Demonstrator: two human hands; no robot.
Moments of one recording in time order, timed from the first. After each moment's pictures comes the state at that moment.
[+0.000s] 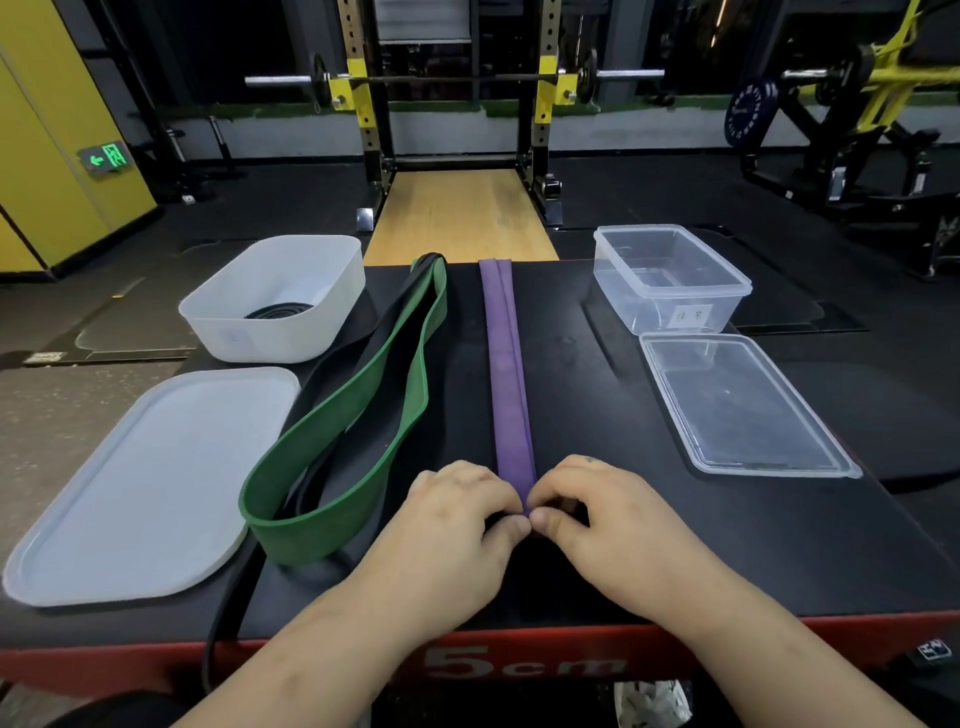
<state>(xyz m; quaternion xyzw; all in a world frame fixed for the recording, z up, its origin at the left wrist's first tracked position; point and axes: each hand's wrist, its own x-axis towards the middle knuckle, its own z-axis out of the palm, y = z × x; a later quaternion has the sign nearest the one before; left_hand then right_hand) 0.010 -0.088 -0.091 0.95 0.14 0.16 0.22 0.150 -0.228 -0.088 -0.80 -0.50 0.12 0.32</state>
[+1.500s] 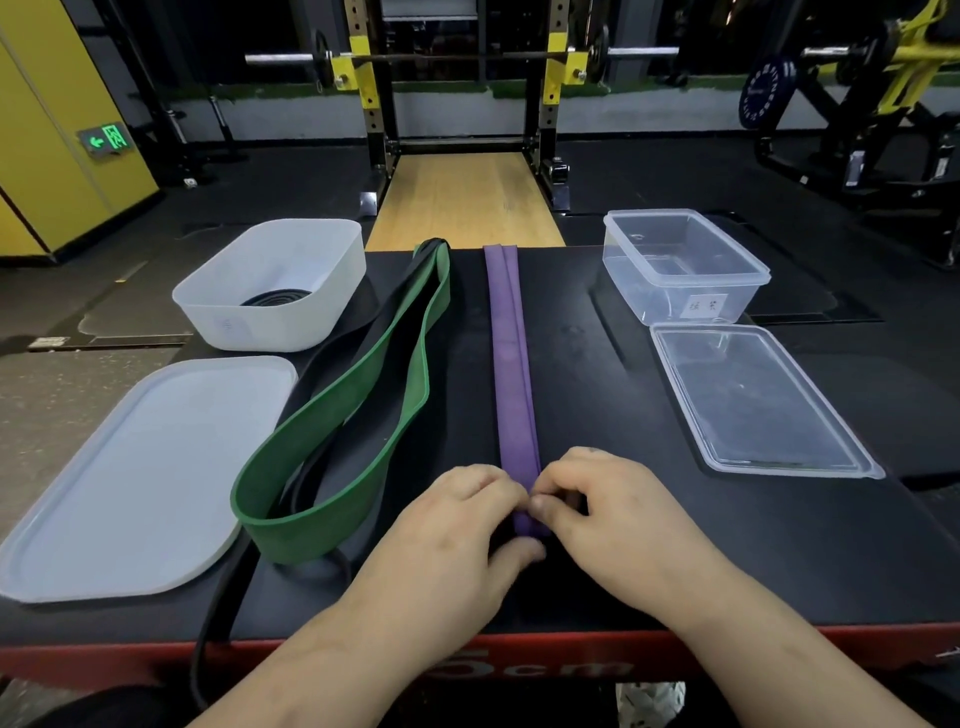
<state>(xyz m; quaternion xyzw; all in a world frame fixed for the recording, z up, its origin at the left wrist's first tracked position) 0.003 -0.094 -0.099 0.95 0.13 0.18 0.22 0.152 -0.219 -0.091 -0.80 -0.49 0.12 0.32</state>
